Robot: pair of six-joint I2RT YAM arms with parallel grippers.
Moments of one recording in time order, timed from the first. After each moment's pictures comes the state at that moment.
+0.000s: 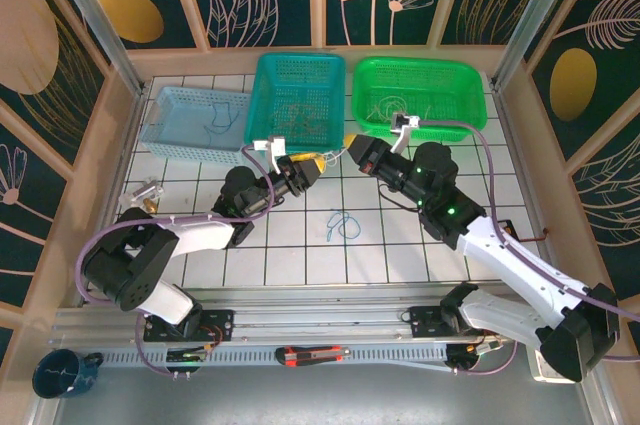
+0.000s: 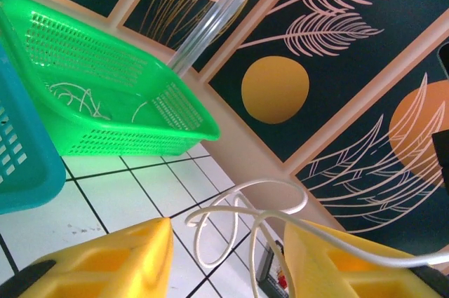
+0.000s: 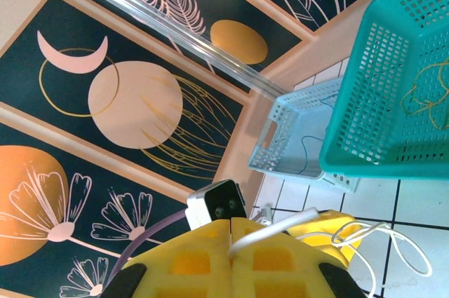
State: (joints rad) left arm -0.63 1.53 0.55 1.07 0.35 -0.77; right arm 0.68 1.00 0.80 0.19 -0.18 0.98
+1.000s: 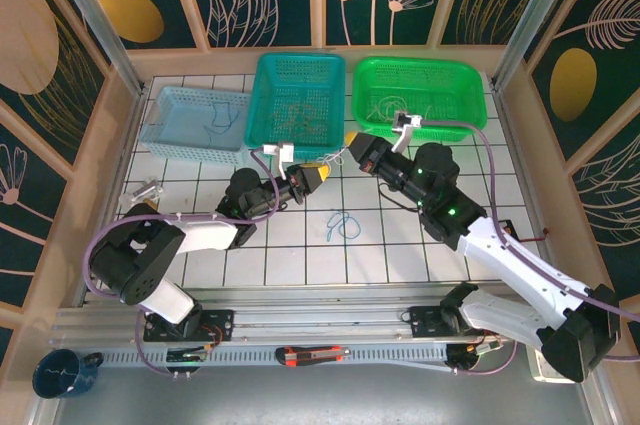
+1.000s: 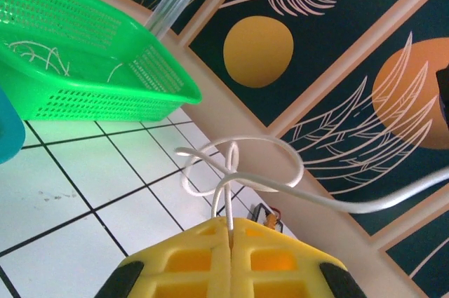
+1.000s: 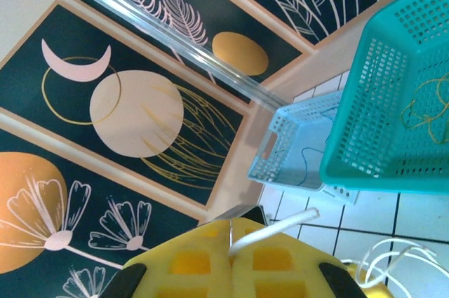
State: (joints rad) left arm -0.65 1.56 0.55 1.07 0.44 -0.76; right arm 0.69 1.01 0.82 0.20 -0.13 0.96
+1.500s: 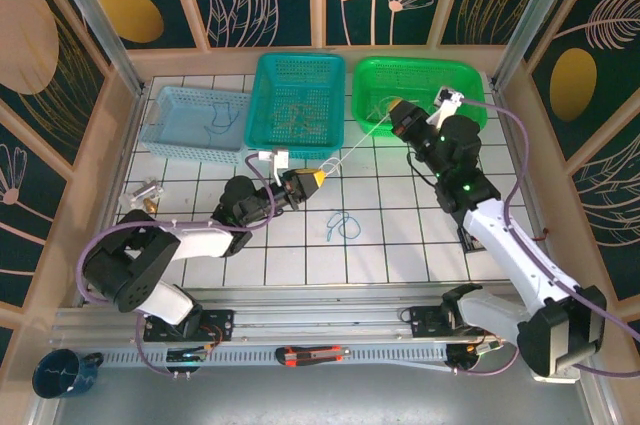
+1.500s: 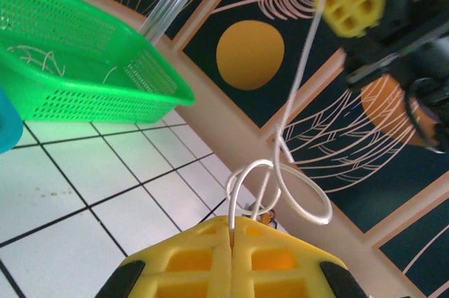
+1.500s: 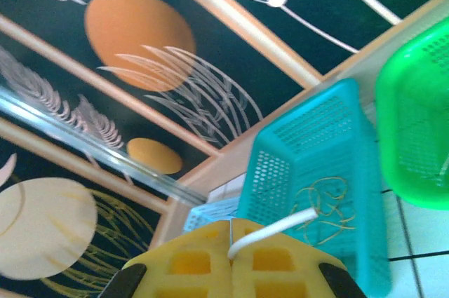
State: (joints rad) left arm -0.65 1.51 0.47 1.12 0.43 -0.76; right arm 0.37 1.09 0.89 0.16 -0.09 0.88
